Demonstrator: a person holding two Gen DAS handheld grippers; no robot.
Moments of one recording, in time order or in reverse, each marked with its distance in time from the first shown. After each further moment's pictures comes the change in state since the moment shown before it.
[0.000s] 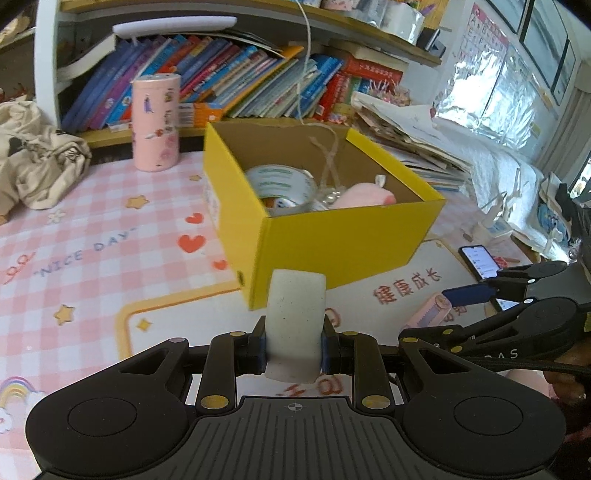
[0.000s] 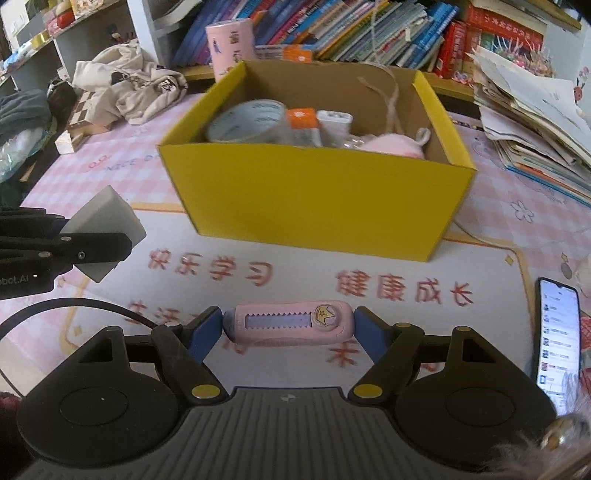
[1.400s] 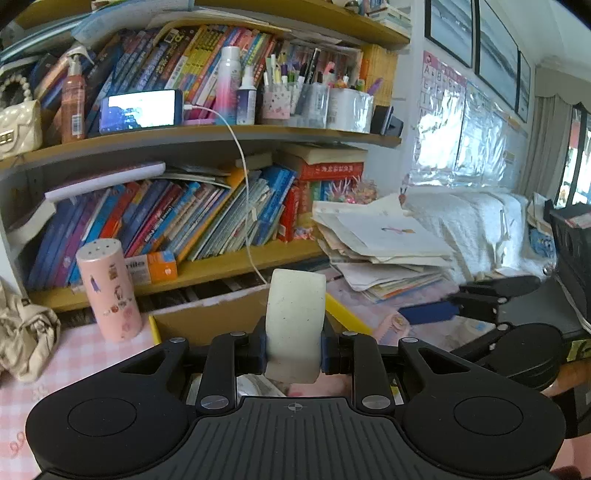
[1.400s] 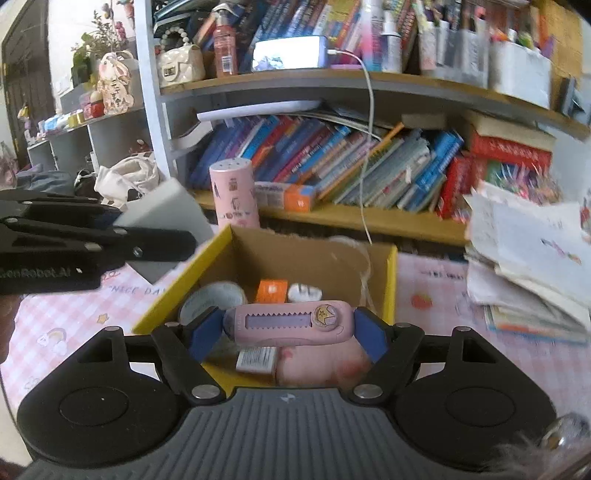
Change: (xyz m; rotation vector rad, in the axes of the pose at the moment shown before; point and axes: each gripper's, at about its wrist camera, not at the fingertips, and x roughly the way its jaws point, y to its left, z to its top) left arm 0.010 -0.066 0.133 0.174 -0.272 0.015; right arm -0.040 -0.064 0.108 -0.117 -0.349 0.094
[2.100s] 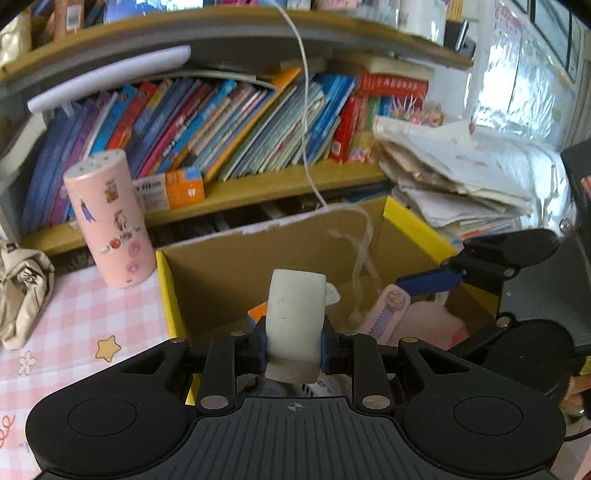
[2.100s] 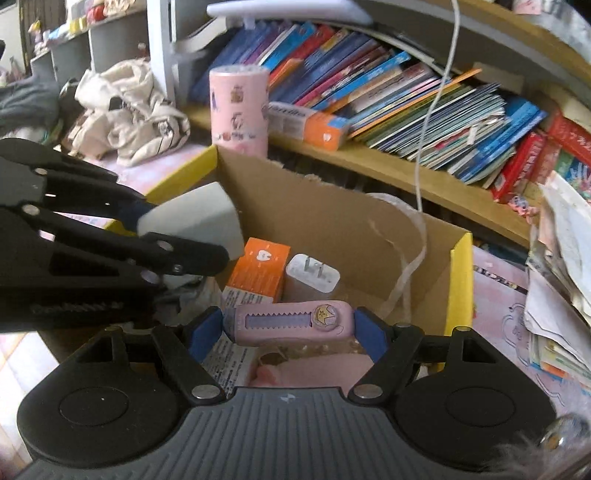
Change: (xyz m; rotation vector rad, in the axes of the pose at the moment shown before) left arm 0.111 0.053 -0.035 -0.041 0.223 0.093; right arm 0.143 -0.004 0.000 -0.170 0.234 0.025
